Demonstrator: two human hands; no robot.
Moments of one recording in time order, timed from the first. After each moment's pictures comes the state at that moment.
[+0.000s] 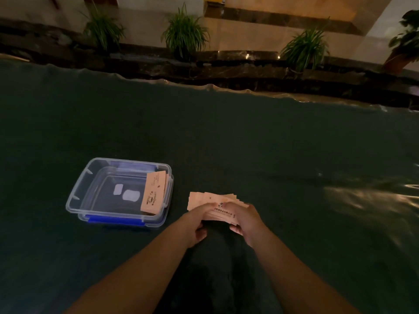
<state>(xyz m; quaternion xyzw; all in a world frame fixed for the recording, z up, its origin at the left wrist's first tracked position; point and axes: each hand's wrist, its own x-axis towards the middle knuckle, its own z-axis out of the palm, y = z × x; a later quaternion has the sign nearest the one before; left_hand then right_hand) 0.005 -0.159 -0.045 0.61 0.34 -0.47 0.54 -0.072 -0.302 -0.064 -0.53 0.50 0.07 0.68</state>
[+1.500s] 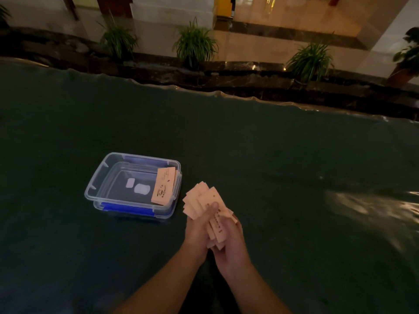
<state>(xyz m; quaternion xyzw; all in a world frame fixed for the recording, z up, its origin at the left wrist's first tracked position) -0.066 -0.124 -0.033 0.46 0.20 -0.35 0.79 -0.127 -0.200 -0.046 -0.25 0.42 -0.07 0.87</state>
